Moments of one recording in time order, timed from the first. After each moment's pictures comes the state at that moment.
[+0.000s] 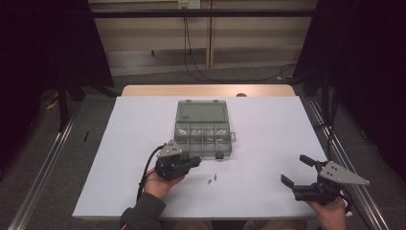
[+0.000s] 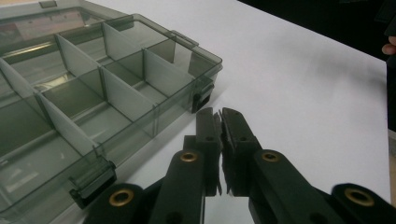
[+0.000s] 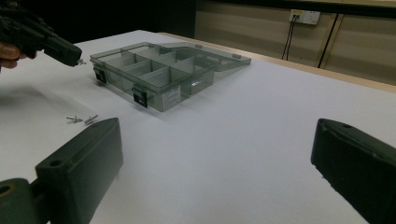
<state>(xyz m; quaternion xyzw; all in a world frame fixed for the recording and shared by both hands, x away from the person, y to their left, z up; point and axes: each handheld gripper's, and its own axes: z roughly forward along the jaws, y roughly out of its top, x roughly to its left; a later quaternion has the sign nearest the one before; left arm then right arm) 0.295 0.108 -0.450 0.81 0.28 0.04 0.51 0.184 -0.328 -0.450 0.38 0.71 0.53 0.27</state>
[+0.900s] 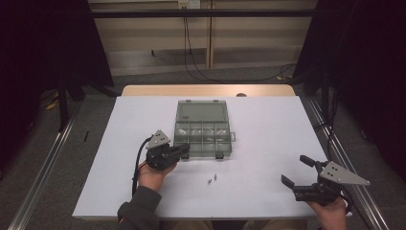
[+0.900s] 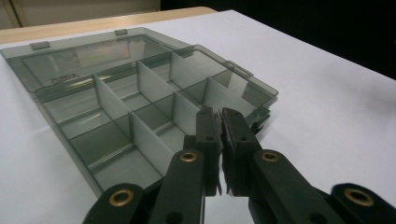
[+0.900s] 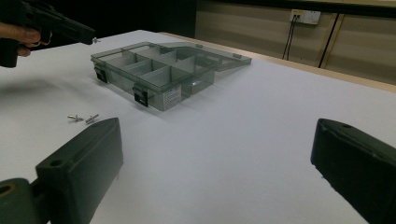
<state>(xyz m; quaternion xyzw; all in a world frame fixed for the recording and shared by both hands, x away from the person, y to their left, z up) 0.317 0.130 -0.445 0.78 0.33 0.09 0.52 0.183 -0.329 -0.450 0.38 0.71 0.53 0.27</state>
